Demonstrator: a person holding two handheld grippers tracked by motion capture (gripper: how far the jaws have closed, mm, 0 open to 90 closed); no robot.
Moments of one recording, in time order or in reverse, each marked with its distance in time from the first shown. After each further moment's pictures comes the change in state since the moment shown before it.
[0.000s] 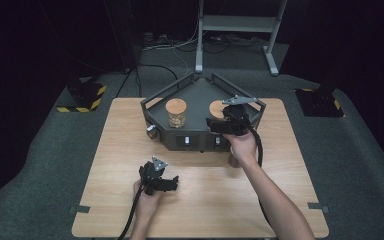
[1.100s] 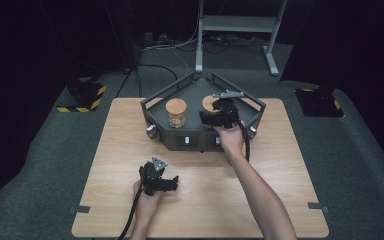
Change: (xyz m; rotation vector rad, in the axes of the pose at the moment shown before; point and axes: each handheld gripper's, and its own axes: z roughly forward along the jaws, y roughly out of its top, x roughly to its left) left arm 0.000 0.000 0.000 0.000 0.001 0.002; right arm 0.003 0.013 0.043 0.008 -0.067 0.051
